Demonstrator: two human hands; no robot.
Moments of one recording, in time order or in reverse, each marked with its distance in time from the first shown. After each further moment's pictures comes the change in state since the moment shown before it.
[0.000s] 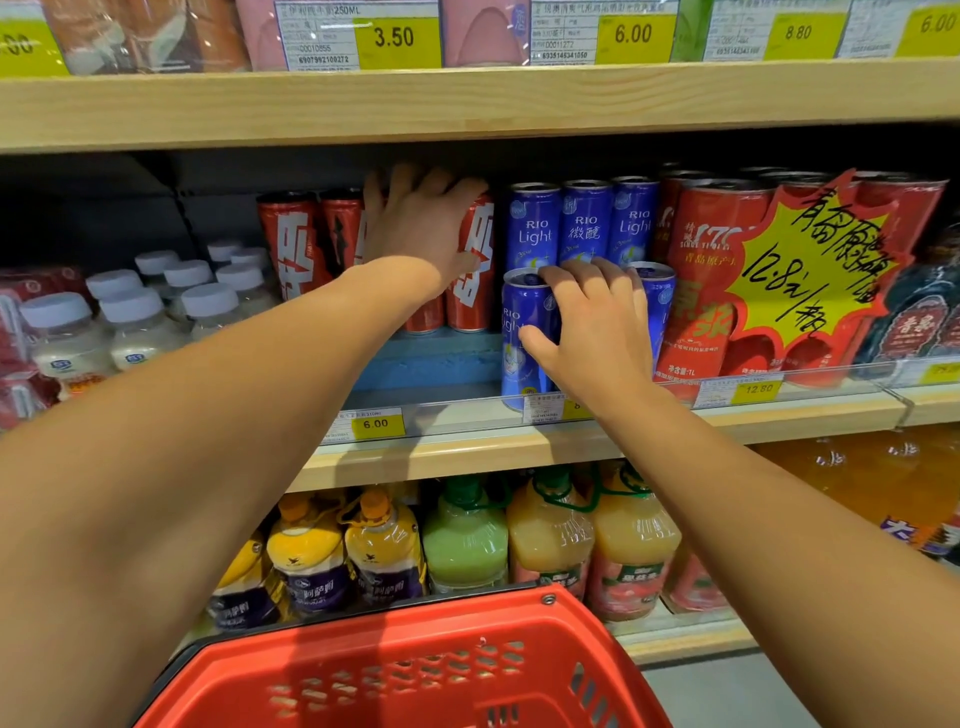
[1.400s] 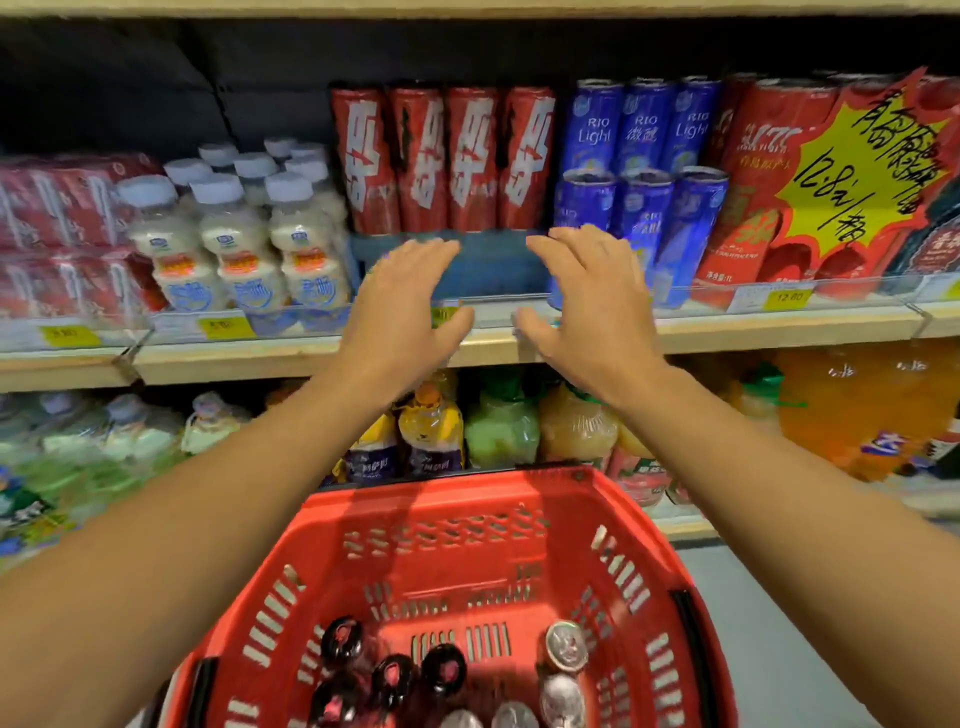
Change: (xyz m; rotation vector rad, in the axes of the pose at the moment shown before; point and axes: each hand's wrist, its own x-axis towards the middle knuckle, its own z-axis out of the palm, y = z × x) left_hand -0.193 -0.031 -0.012 -0.457 -0.052 -0.042; right_hand -0.077 -0.074 -0.037 0.181 -0.120 -0.122
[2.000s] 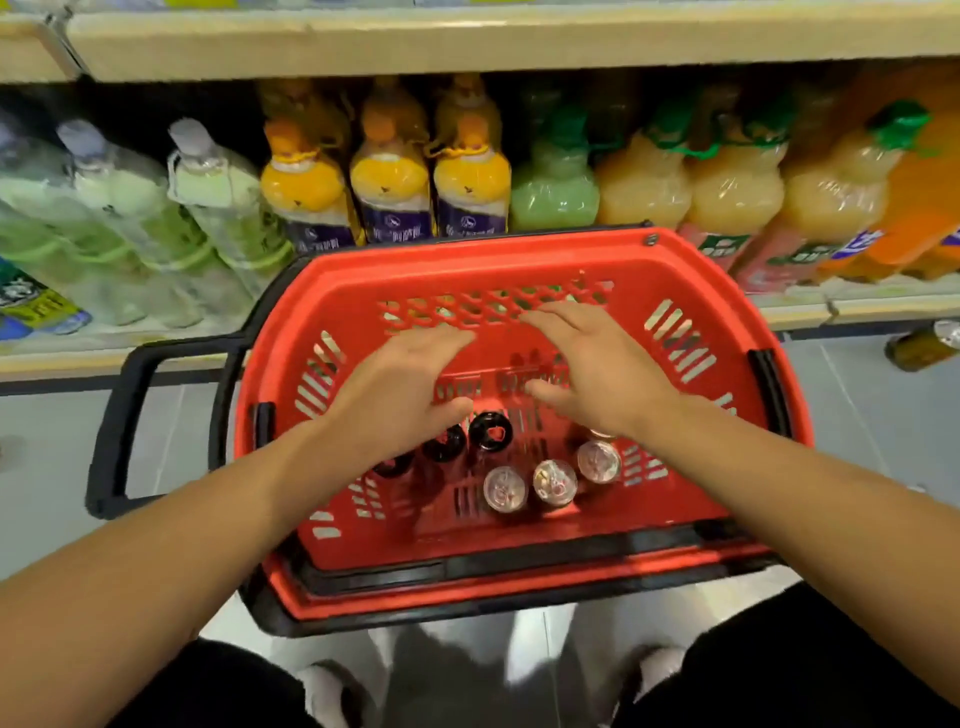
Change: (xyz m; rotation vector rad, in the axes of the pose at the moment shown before) left_hand -0.268 -0.048 0.057 -0.111 -0.607 -0.052; right_hand -0.230 -0.059 0.091 0.144 -0.750 0.015
